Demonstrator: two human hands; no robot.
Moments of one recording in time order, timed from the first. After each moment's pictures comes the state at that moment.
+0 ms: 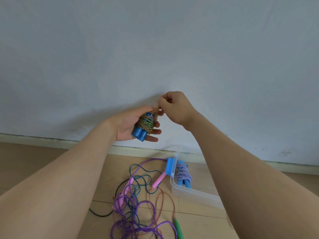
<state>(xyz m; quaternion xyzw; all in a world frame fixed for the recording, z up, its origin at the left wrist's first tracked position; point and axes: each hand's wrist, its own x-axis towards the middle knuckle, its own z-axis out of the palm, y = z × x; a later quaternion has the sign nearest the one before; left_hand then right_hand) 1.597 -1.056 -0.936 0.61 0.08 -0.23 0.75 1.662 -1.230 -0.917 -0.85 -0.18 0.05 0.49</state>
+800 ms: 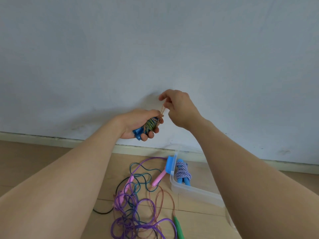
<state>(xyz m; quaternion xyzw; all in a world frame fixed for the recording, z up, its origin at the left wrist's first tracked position) 1.602 -1.071 -0.934 0.71 0.13 -0.25 0.64 1.667 -1.244 -0.923 -0.90 -0.29 -0.06 0.31</state>
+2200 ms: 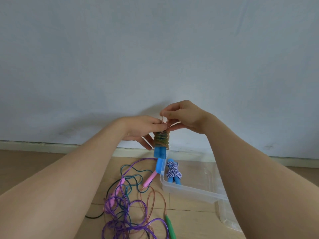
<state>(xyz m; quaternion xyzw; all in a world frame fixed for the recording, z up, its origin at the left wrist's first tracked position) 1.612 -1.106 -0.942 0.81 -0.02 -0.31 0.50 1.662 -1.305 -0.916 -0.77 -0.13 0.25 0.57</state>
